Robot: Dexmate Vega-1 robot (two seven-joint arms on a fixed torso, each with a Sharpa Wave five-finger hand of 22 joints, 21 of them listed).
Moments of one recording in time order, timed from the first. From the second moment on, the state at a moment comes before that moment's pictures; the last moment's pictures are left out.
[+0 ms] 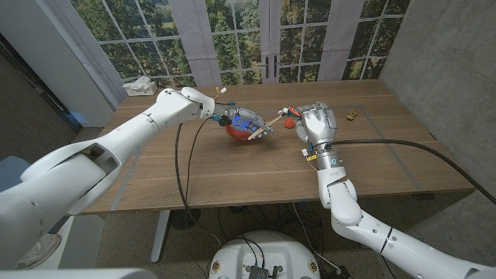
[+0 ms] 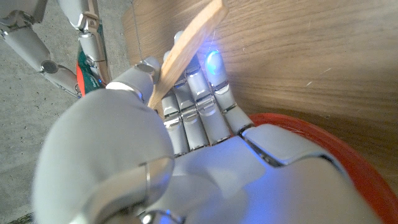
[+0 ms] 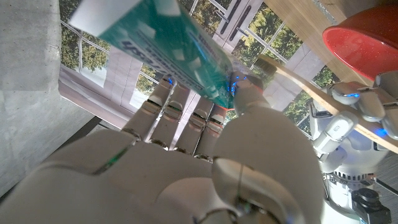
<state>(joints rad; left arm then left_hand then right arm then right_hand) 0.27 0.59 0.81 -1.37 -0.52 0.50 -0.73 1.06 0.04 0.56 -0.18 0.19 0.97 0.08 0.24 0.55 1.03 -0.01 0.50 0.77 1.08 -0.13 0.60 0.74 0.56 -0.05 1.57 0.36 -0.99 -0.65 -0.81 -1.86 -1.20 -0.78 -0.60 0.98 0.11 0.44 -0.17 0.21 0.92 -0.16 0.40 0.20 0.95 -0.20 0.51 0.57 0.76 -0.08 0.61 0.72 0.63 -0.06 0.36 0.20</state>
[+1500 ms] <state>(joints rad) 0.27 0.58 0.80 -1.36 -0.53 0.49 -0.74 1.06 0.04 0.55 -0.17 0.19 0.97 0.08 0.23 0.55 1.03 -0.01 0.49 0.78 1.08 -0.13 0.60 0.74 0.56 -0.05 1.57 0.36 -0.99 -0.64 -0.78 -1.84 -1.20 -0.79 -0.59 1.01 0.10 0.44 -0.17 0.21 0.94 -0.17 0.39 0.20 0.96 -0.20 0.51 0.58 0.77 -0.09 0.59 0.74 0.63 -0.06 0.37 0.20</state>
